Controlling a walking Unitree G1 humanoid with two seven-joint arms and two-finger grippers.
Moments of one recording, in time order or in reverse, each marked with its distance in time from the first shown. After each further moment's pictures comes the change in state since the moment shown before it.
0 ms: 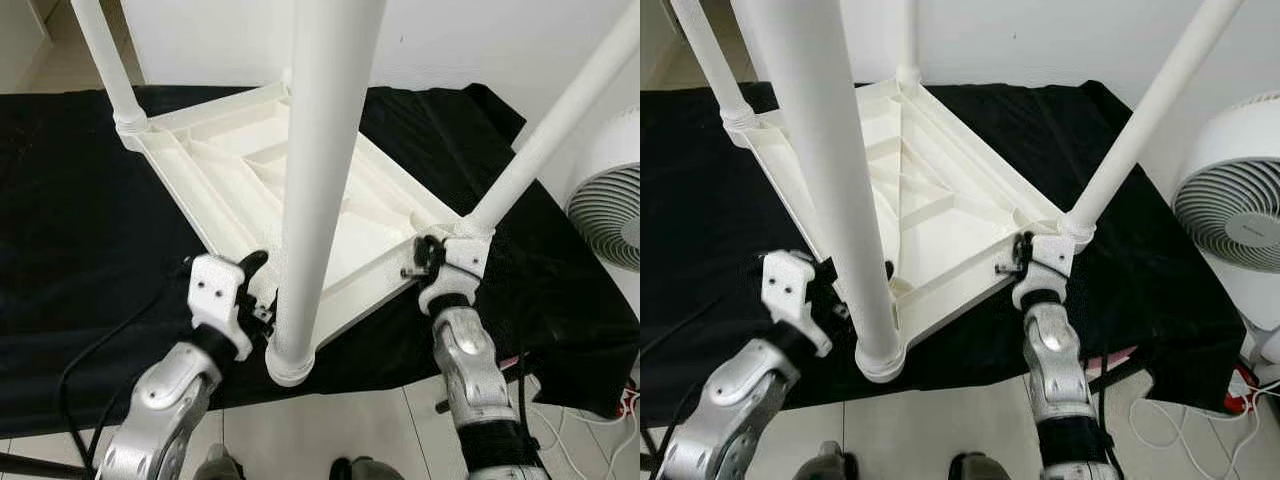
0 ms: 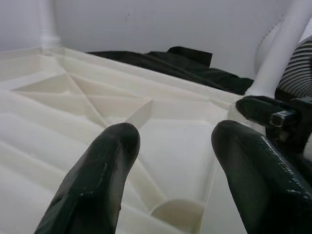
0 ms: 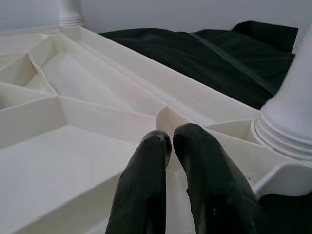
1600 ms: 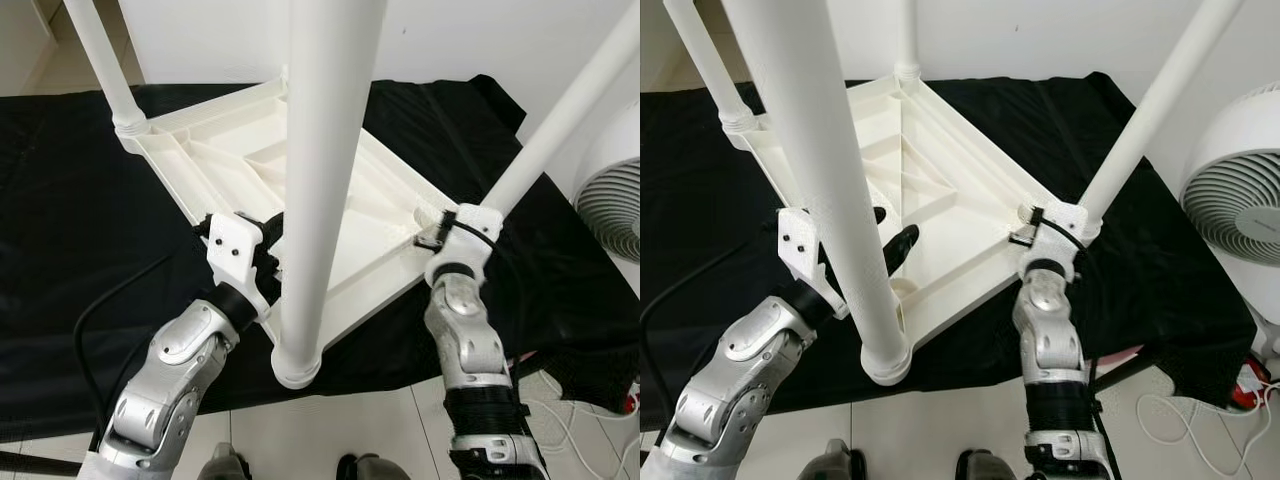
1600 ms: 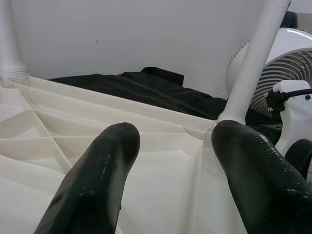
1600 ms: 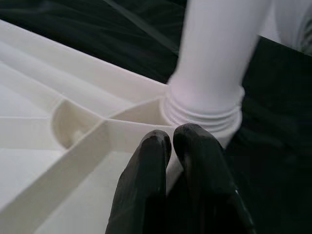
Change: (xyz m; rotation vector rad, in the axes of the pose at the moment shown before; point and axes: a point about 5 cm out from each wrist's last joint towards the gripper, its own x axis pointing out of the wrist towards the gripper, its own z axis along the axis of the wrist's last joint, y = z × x) left arm 0.021 0.000 0.024 -0.018 -0.076 -0.104; right arm 0.007 -0.017 0.014 -0.010 0.131 -0.368
